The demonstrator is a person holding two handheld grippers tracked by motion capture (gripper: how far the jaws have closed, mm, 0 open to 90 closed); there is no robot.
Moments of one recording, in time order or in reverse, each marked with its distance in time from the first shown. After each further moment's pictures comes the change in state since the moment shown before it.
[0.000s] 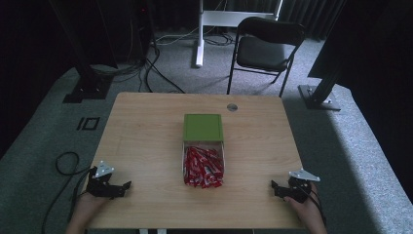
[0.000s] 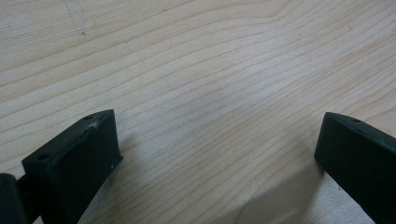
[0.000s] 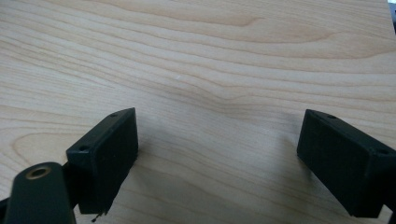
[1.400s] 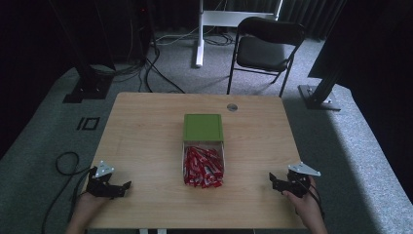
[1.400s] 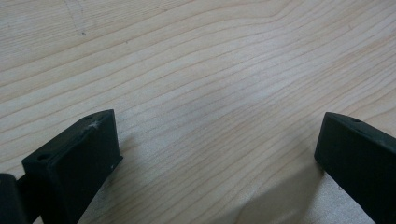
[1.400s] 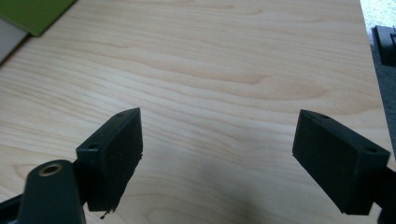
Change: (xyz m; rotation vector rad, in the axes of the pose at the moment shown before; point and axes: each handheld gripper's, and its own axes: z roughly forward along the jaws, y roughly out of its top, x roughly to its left) left arm 0.000 0.000 0.000 0.000 0.000 0.000; right arm 0.014 0.030 -0.016 -0.069 0.008 0.004
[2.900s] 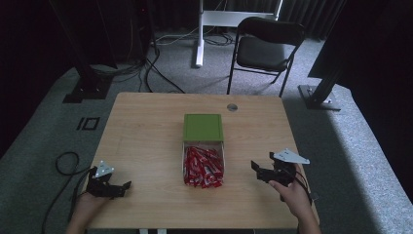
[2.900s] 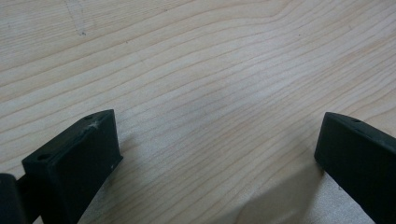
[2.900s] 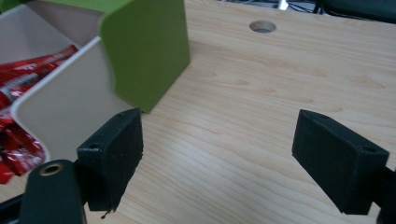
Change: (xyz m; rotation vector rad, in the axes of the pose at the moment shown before) left arm 0.000 0.000 0.000 0.000 -0.001 0.001; right arm 0.051 0.058 -0.011 -0.142 0.189 -0.074
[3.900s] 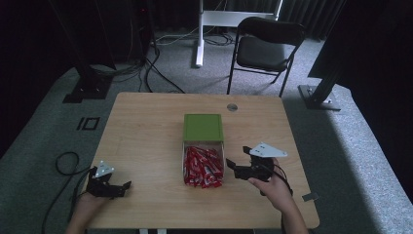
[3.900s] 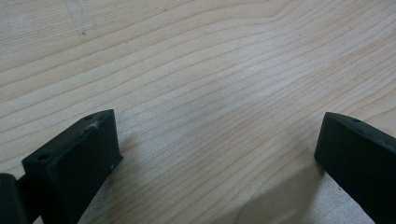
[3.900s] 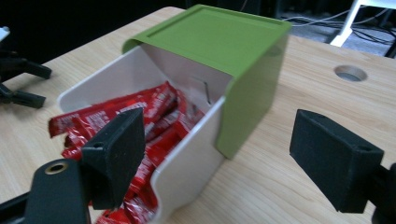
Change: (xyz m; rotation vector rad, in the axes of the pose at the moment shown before) left arm 0.000 0.000 0.000 0.000 0.000 0.000; right arm 0.061 0.039 0.016 -0.046 0.197 -0.095
